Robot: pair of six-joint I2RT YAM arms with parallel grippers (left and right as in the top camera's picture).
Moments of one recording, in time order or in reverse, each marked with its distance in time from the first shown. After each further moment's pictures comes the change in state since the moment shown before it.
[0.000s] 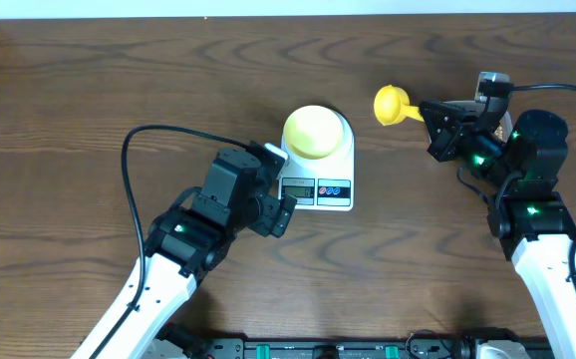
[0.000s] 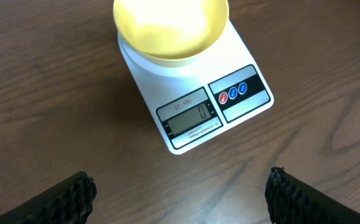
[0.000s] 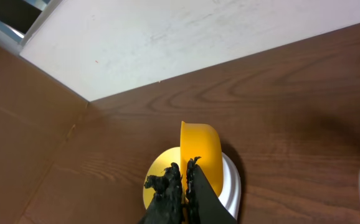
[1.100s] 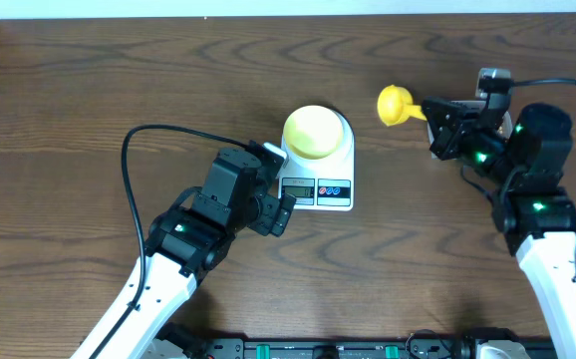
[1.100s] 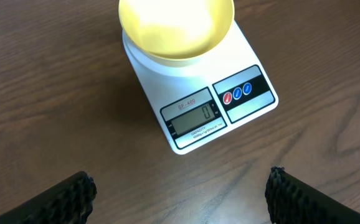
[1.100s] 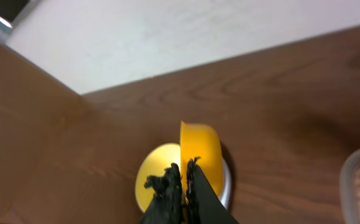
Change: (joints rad) left arm 0.000 0.002 0.000 0.000 -0.014 -0.004; right arm -0.006 0.000 0.079 -0.134 0.021 -0.079
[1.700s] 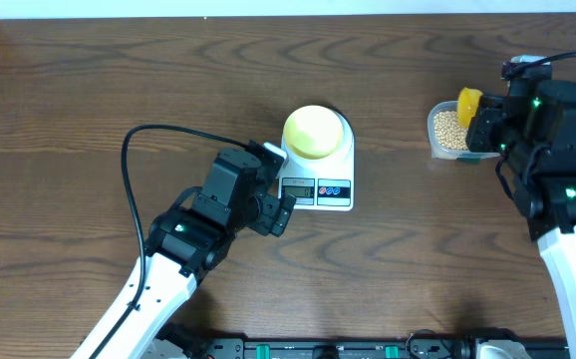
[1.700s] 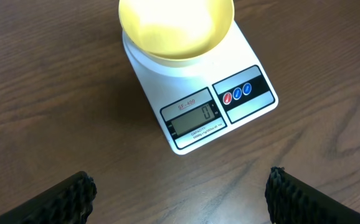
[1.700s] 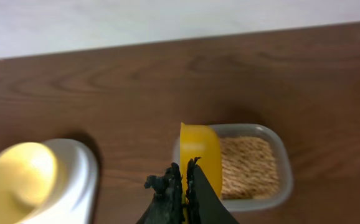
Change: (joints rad) left arm 0.000 0.000 0.000 0.000 0.000 0.000; right arm -0.007 0.022 0.247 -0.451 0.497 -0.313
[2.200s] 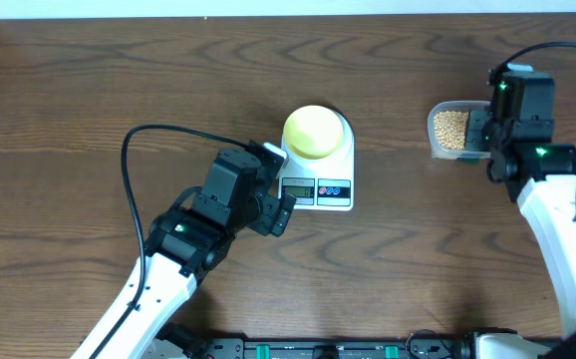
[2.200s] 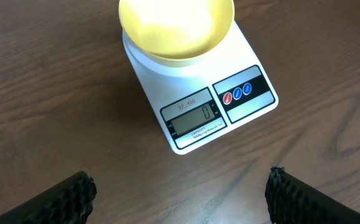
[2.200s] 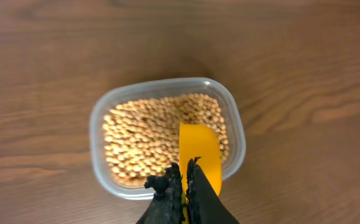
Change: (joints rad) left arm 0.000 0.000 0.000 0.000 0.000 0.000; right arm 0.000 0.224 0.000 -0.026 0.246 -0.028
